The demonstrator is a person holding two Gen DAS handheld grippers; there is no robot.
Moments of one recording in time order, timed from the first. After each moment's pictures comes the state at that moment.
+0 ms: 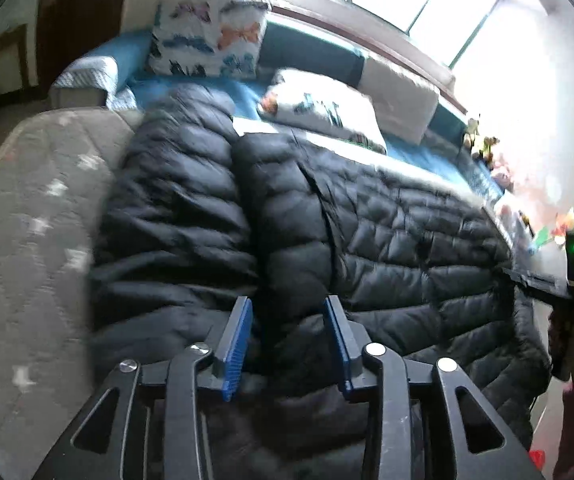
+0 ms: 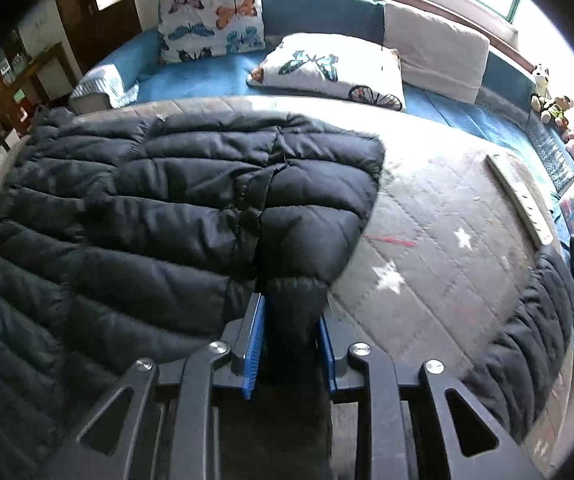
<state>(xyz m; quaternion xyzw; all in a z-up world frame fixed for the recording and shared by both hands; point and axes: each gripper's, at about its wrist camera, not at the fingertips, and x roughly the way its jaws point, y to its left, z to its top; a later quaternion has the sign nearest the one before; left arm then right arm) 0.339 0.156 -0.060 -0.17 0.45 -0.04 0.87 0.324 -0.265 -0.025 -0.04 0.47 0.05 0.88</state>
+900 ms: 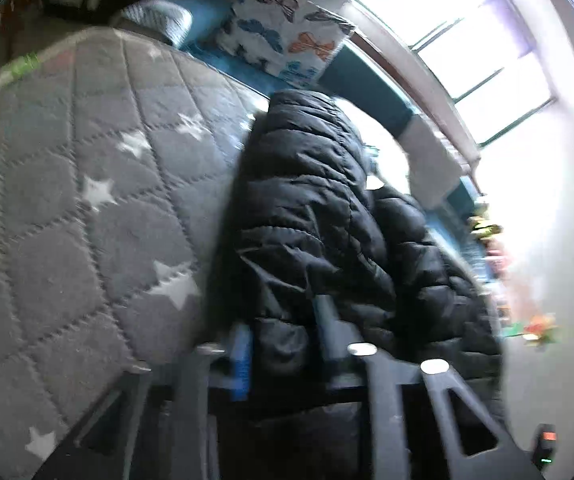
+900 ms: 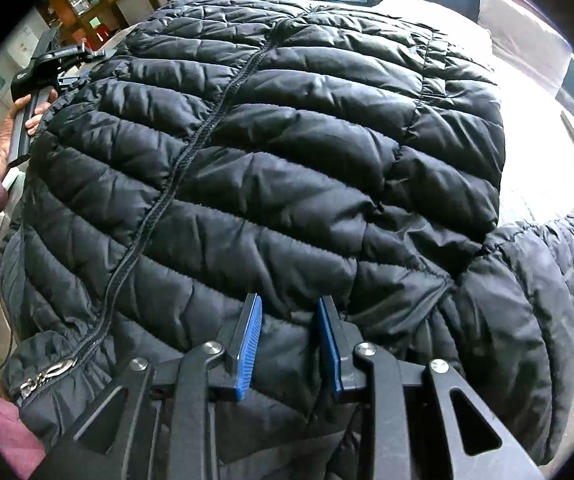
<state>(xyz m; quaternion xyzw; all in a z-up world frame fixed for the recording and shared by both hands) 0.362 0.293 -0.130 -0.32 0.43 0.01 0.85 0.212 -0.227 -0.077 -0.09 0.54 0.19 0.81</state>
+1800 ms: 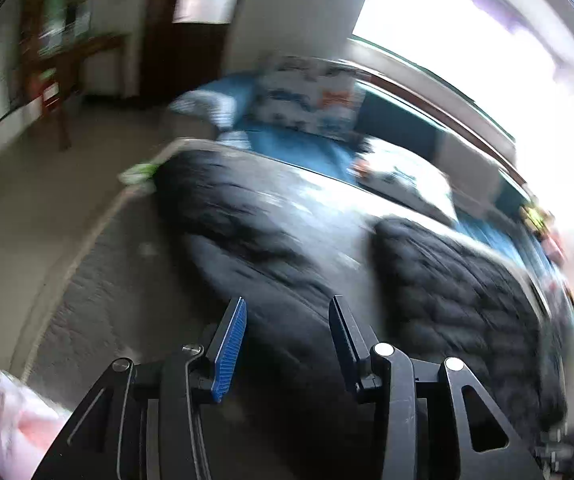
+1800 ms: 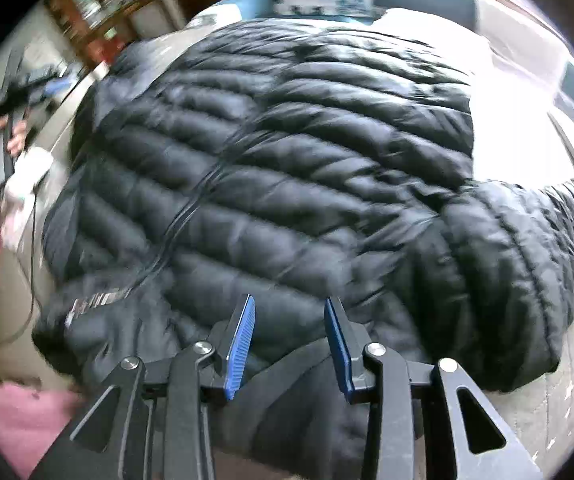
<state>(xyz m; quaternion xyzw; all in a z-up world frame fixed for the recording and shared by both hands) 0.222 0.242 -0.007 -0.18 0.39 0.08 0.90 0.148 -0.240 -0.058 -0.09 0.51 0.23 0.82</state>
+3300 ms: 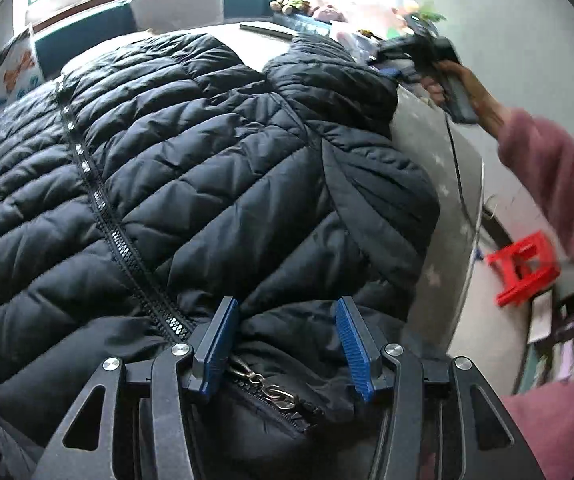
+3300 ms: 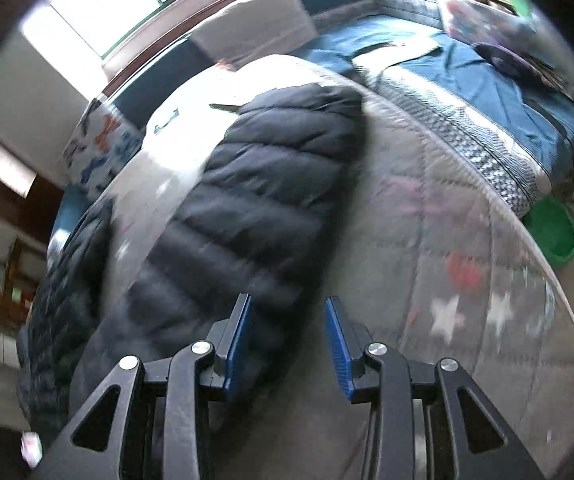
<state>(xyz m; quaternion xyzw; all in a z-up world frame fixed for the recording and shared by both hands) 0.140 -0.161 -0.096 0.07 0.51 -0.32 0.80 0.252 -0.630 -0.094 0.28 0.42 -0.05 0.86</state>
